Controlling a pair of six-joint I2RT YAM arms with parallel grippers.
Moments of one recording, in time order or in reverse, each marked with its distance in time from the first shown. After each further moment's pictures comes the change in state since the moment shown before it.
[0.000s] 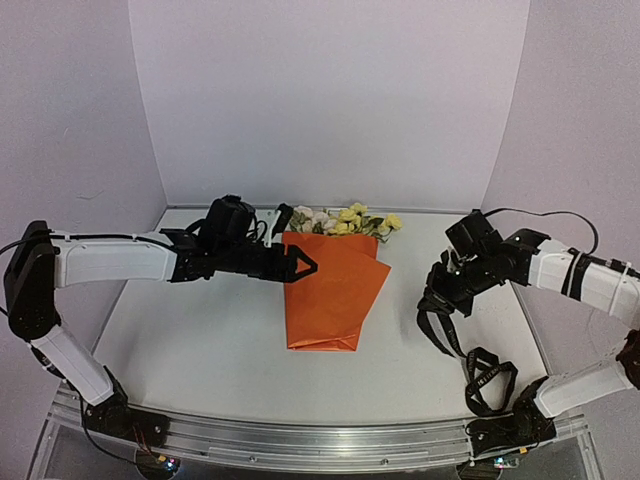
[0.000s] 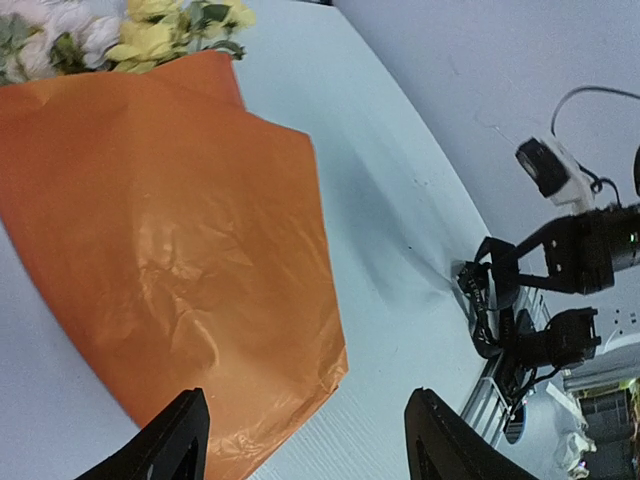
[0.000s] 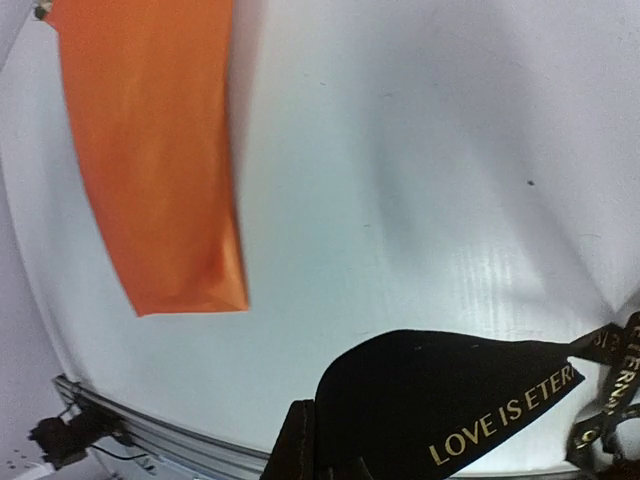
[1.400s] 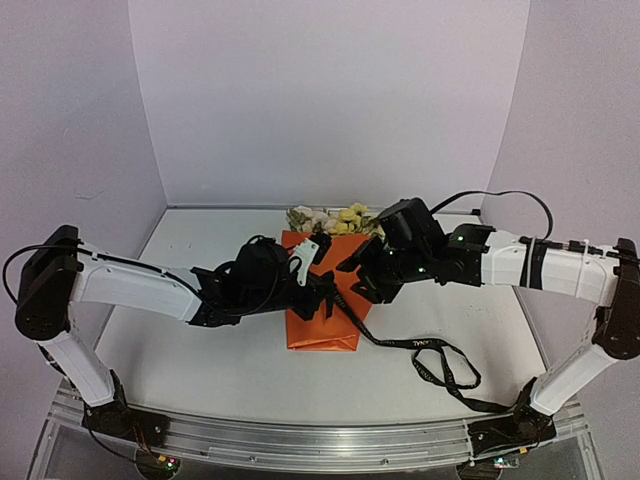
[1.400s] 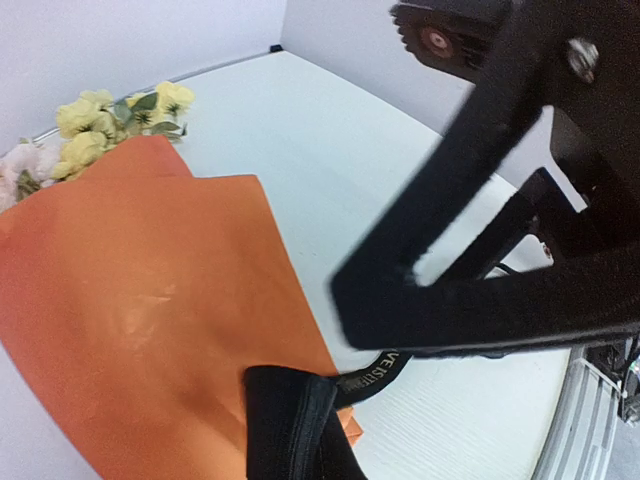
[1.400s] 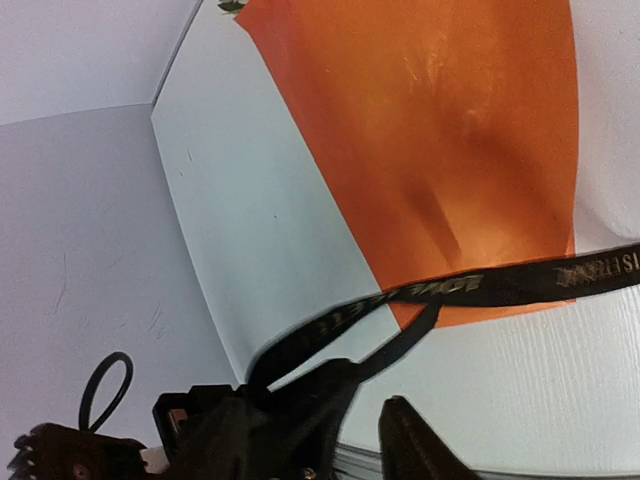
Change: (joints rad) left arm -0.270 0.089 -0.090 0.321 -0.351 0.273; right arm 0.327 0.251 0.247 0.365 0.183 0.537
